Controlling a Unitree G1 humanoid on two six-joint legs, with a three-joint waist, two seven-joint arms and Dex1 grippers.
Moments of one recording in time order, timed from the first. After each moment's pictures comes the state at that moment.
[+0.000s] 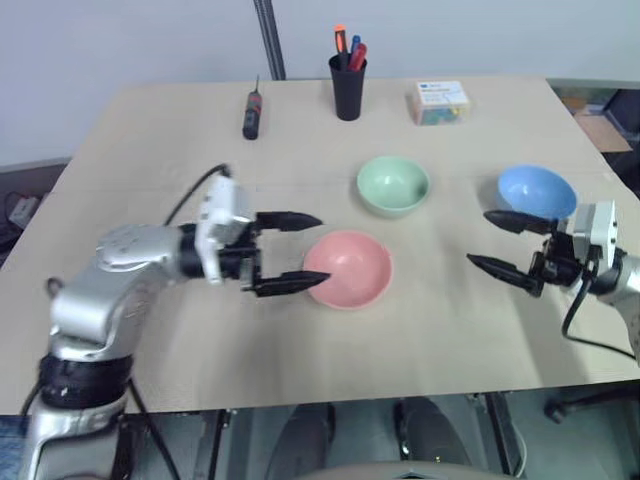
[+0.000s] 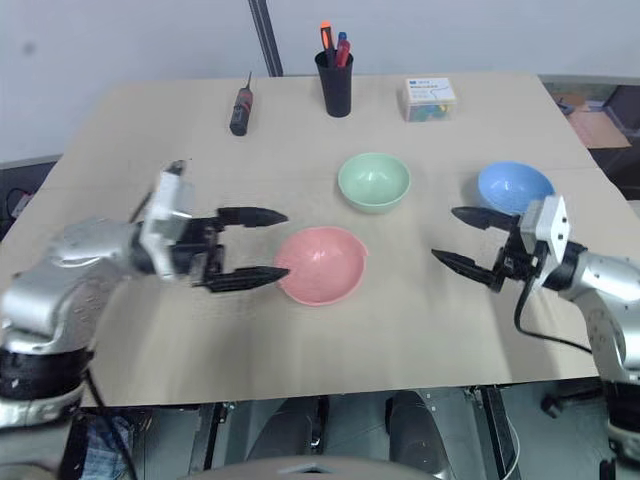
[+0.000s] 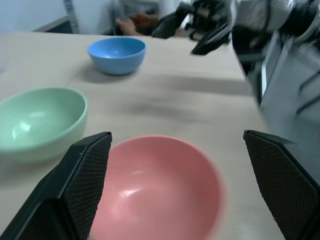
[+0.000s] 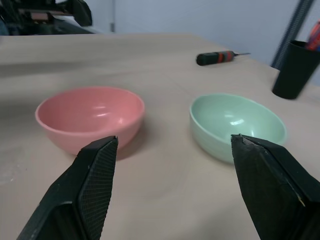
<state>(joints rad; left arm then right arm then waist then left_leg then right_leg) -0.25 0.78 0.28 -0.38 -0.74 0.60 -1.17 -0.32 -0.75 -0.14 -0.13 0.54 0.23 1.11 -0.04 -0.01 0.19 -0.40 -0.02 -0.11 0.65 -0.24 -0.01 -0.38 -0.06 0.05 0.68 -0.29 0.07</state>
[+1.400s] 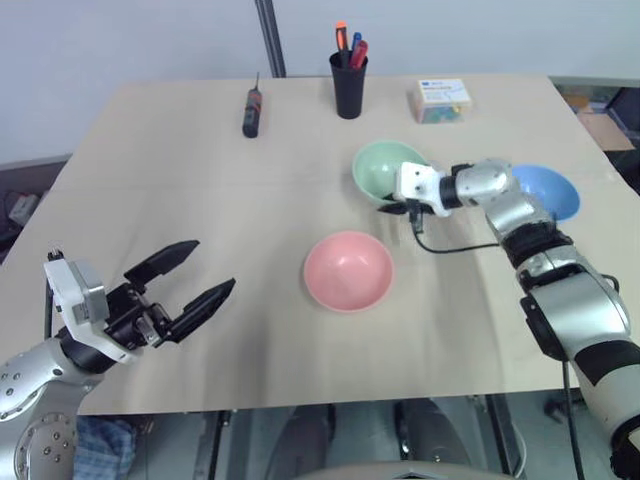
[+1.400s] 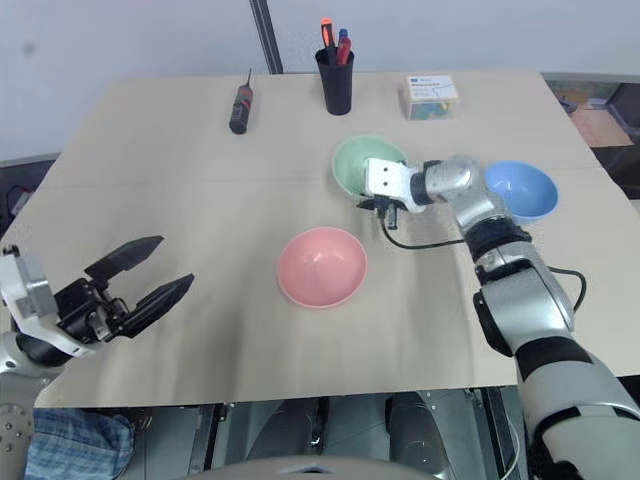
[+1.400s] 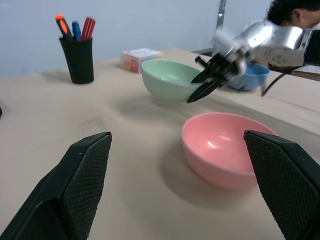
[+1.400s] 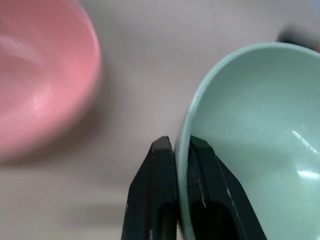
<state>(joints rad) 0.24 0.62 0.60 -0.45 -0.79 0.28 -1.00 -1.07 -0.44 0.28 0.66 0.03 -0.26 1.35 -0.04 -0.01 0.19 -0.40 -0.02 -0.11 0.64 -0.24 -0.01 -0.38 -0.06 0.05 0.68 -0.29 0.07</state>
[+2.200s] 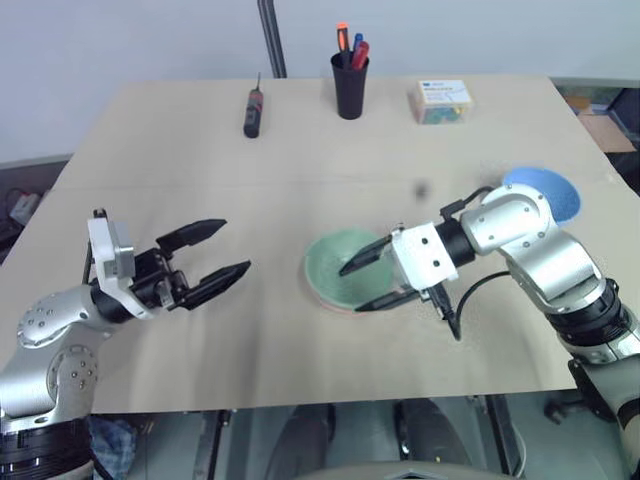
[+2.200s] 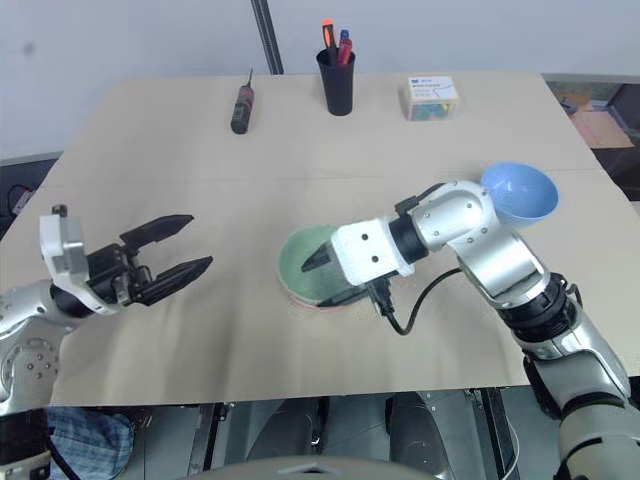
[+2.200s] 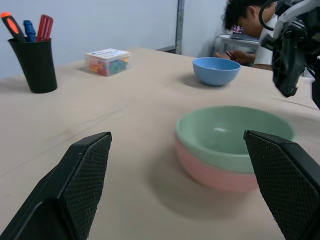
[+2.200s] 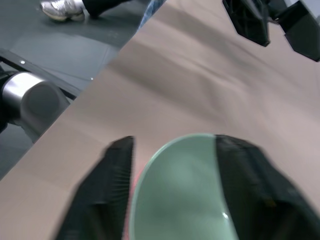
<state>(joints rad) -0.04 0.71 0.42 -0.17 -0.73 0.25 -1.19 -0.77 -0.58 0.42 -0.33 0.19 0.28 1.31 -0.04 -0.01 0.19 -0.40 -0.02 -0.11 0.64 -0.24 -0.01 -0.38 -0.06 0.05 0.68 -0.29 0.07</state>
